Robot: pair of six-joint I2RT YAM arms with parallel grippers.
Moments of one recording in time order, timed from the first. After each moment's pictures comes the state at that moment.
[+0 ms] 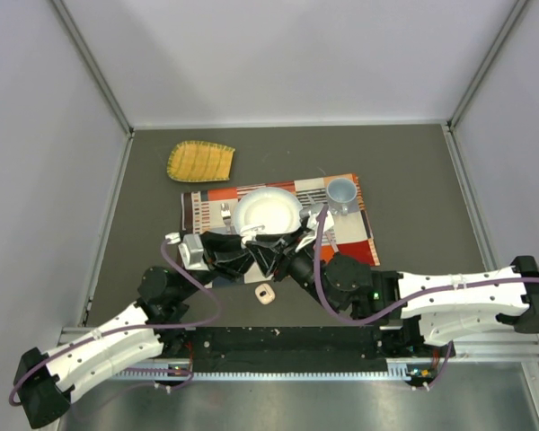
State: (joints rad) left arm -0.87 0.54 0.25 0.77 0.22 -0.21; right arm 1.53 1.15 0.95 0.31 0.75 0.38
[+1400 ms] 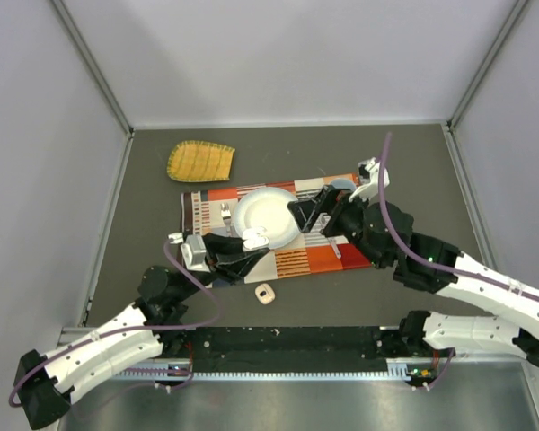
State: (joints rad) left arm -0.87 0.52 0.25 0.71 0.25 -0.21; right arm 1.15 0.95 1.05 -0.23 0.58 0.66
